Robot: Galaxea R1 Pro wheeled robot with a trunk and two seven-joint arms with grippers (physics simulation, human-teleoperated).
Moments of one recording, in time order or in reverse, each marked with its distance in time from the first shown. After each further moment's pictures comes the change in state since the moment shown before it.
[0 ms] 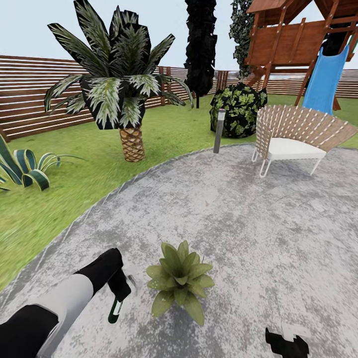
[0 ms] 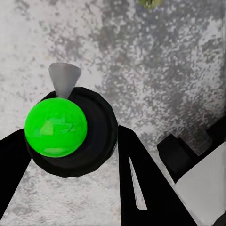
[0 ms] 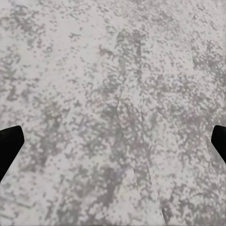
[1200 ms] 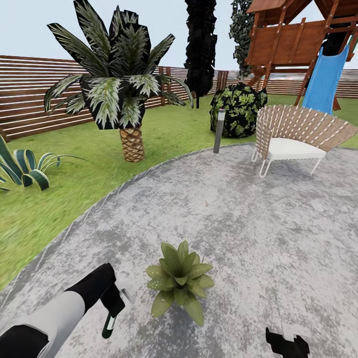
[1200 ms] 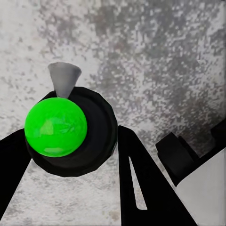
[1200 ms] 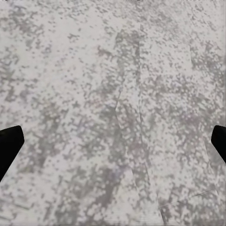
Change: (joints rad) left arm 0.100 0.034 0.048 -0.014 0.044 -0.047 0.095; right arm 0.000 -0.002 0.000 -0.001 0.000 0.000 0.000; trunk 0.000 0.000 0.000
